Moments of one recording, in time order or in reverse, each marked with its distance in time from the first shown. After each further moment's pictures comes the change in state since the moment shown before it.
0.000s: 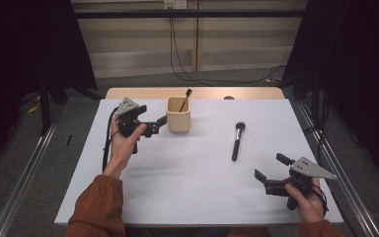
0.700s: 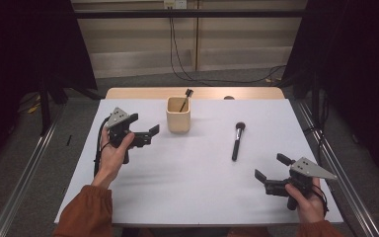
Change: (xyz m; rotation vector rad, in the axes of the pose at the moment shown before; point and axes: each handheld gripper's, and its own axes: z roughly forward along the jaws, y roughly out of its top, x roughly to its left) left arm -0.004 -0.016 -0.031 0.004 0.033 0.034; right arm 0.000 0.000 -0.001 0.002 -0.007 0.002
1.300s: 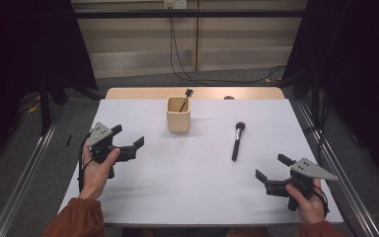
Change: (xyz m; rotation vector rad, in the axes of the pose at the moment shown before) left arm 0.005 -0.026 -0.057 -0.026 0.079 0.004; right arm 0.000 -0.001 -0.001 0.001 -0.014 0.001
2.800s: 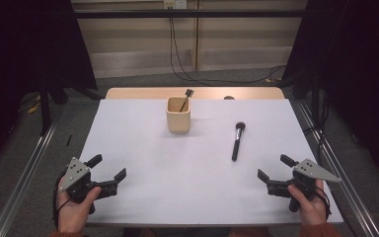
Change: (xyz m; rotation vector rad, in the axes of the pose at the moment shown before) left arm -0.021 -0.044 -0.082 0.010 0.041 0.016; right arm -0.001 -0.001 -0.005 -0.012 -0.021 0.018
